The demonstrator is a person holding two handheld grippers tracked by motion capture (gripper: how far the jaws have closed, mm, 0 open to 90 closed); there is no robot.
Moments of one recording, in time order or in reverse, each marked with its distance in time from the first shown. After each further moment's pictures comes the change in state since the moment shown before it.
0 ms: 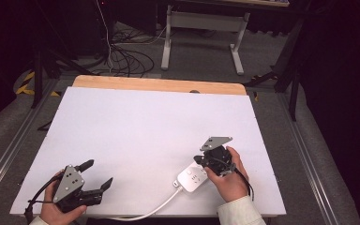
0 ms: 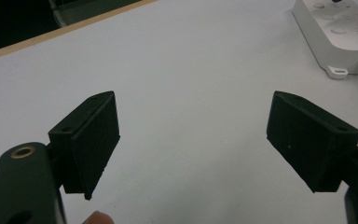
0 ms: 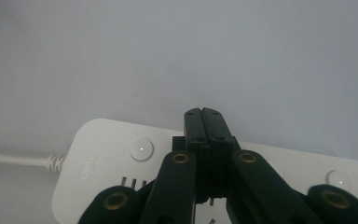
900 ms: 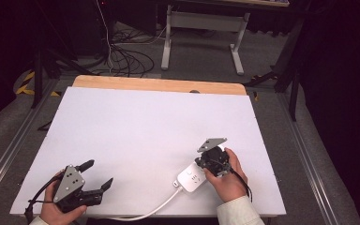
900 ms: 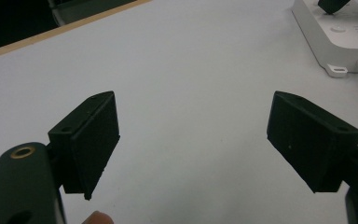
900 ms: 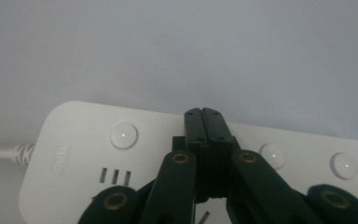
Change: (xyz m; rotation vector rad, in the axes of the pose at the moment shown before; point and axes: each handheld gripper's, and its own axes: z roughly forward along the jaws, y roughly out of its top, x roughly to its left) left arm 0.000 0.000 0.000 0.003 0.000 0.005; right arm 0.000 -0.004 0.013 0.082 -0.042 0.007
